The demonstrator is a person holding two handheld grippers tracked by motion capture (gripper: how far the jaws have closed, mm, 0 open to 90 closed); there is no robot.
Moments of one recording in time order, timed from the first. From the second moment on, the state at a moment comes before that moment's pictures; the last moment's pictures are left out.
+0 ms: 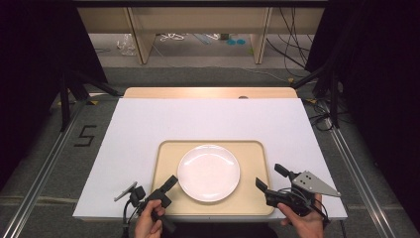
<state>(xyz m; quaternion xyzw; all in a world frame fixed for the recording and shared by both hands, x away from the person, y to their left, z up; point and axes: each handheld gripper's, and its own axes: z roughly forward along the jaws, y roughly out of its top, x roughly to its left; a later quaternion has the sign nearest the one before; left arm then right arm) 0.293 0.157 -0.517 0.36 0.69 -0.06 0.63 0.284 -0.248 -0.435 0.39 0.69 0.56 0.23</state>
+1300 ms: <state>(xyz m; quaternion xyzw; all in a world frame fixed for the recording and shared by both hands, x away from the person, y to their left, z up) 0.294 0.220 -0.464 0.54 0.57 0.15 0.60 0.284 -0.248 -0.435 0.40 0.69 0.56 0.23</state>
